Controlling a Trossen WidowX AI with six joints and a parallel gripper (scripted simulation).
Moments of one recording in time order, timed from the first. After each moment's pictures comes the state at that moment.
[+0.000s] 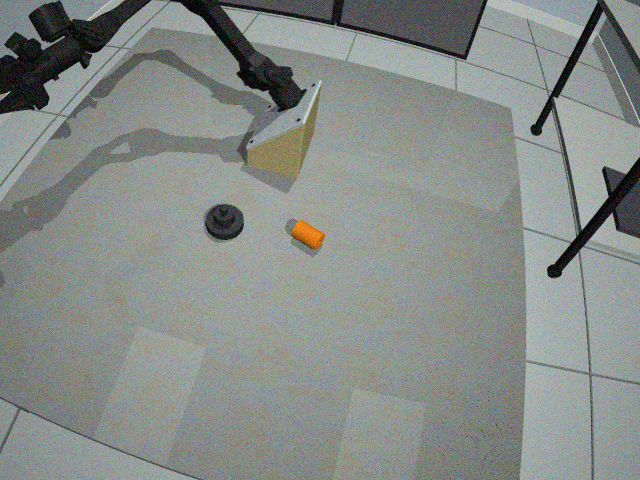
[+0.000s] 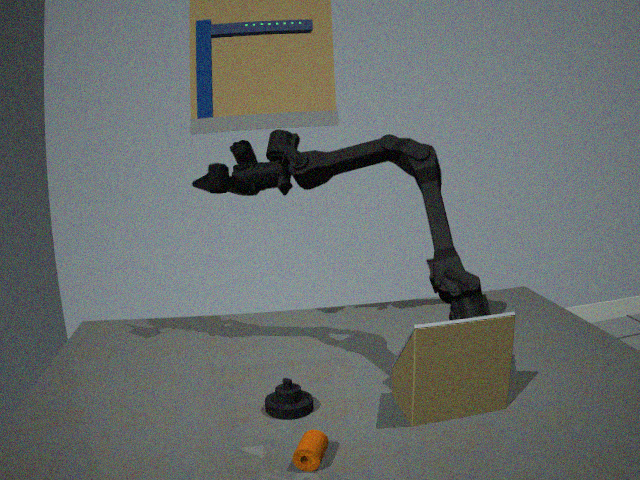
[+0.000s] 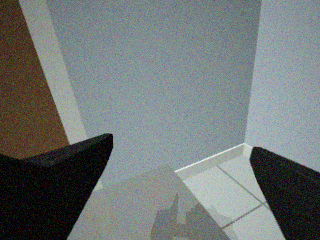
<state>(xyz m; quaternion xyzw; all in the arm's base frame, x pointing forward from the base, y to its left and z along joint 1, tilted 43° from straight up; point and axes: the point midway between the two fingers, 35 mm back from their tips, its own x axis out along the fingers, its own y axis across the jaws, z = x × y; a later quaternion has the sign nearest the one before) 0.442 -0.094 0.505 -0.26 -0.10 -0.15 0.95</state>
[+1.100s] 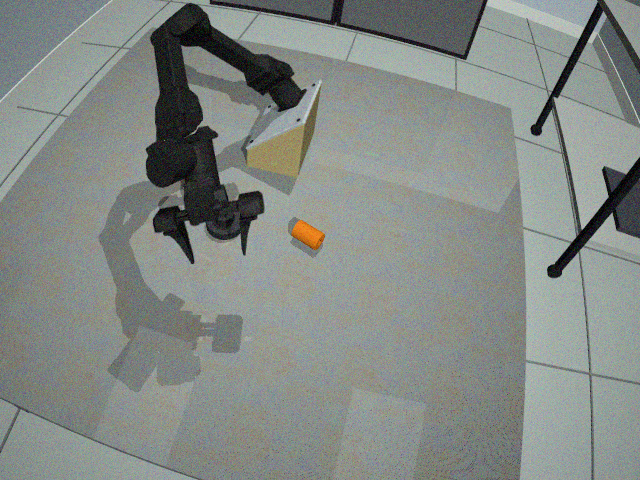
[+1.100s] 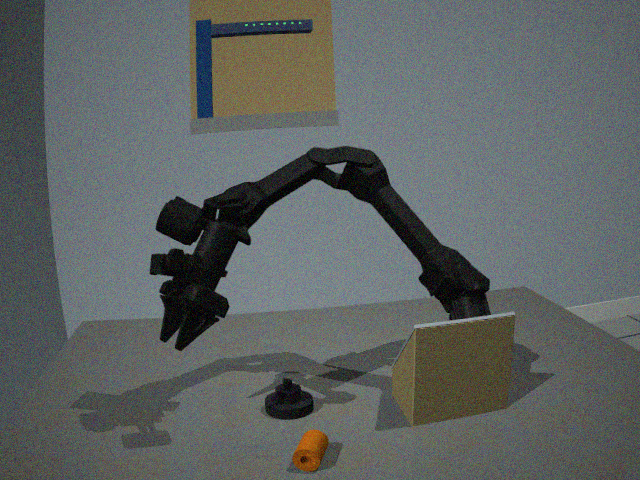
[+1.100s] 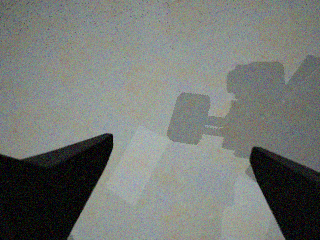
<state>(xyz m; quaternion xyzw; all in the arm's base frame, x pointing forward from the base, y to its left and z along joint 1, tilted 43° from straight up) 0.470 0.128 0.061 -0.38 0.46 0.11 0.80</state>
